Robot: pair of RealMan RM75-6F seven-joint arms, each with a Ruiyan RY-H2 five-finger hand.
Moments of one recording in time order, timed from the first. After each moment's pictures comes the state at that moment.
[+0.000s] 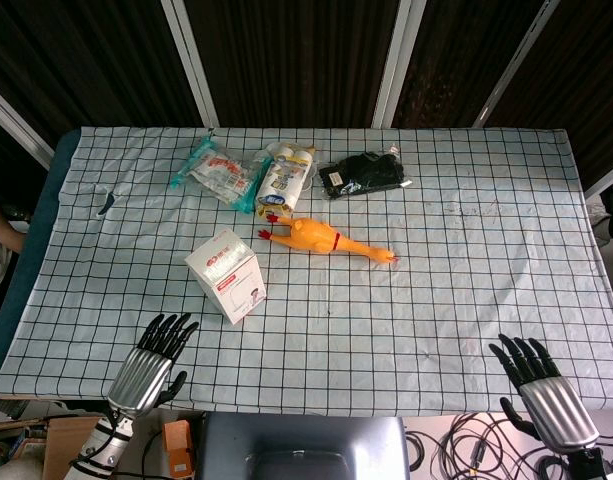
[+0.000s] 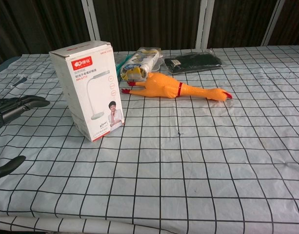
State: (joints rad) left arm -0.23 -1.42 0.04 -1.73 1.62 1.32 0.41; right arm 0.00 -1.09 -0.14 -1.61 -1.77 1.48 -0.11
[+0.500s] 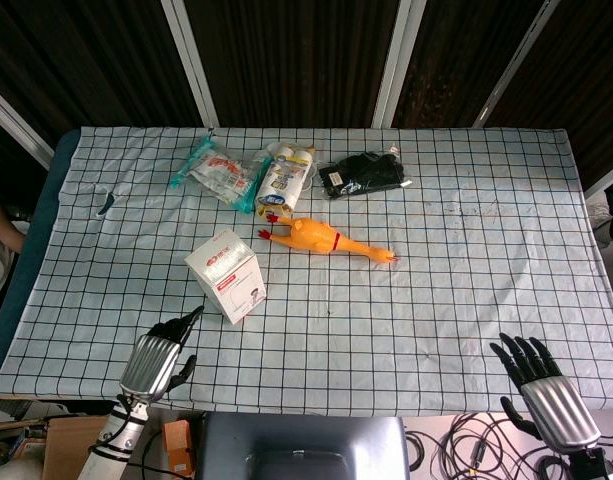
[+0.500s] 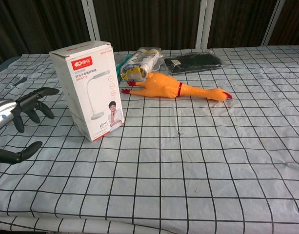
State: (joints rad) left arm -0.25 -1.53 -0.04 -1.70 1.53 1.32 0.47; right arm 0.00 -1.08 -0.14 -1.61 -1.77 1.49 -0.10
